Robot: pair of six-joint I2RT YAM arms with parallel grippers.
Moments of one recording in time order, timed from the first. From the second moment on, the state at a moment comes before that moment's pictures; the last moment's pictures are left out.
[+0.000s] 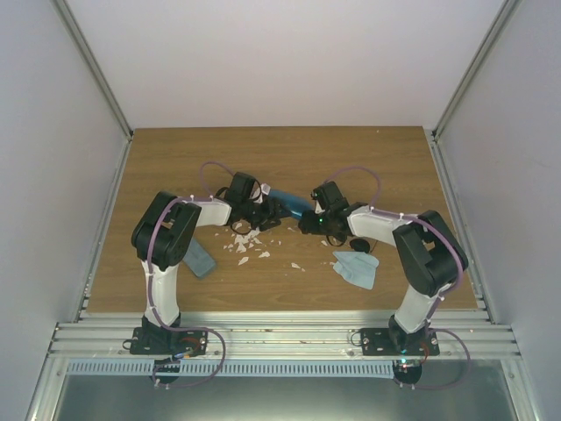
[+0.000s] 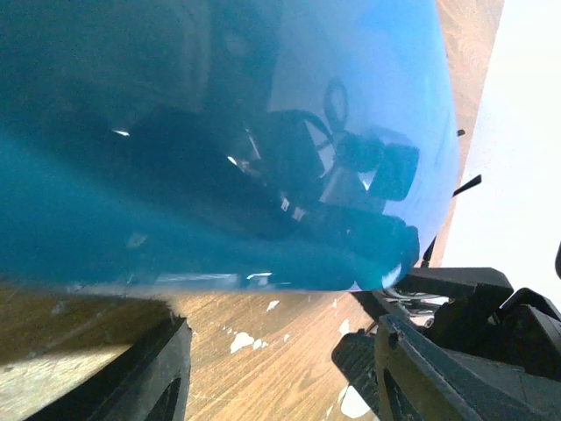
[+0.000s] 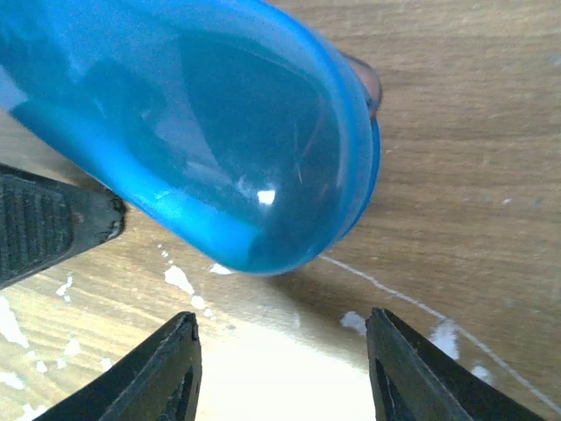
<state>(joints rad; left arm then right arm) -0.44 2.01 1.08 0.07 0.68 -0.89 0.53 1.75 0.95 -0.20 -0.17 0.53</state>
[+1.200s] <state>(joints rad) -0.43 2.06 1.18 0.11 0.57 -1.04 0.46 1.78 1.05 -0.17 -0.11 0.45</state>
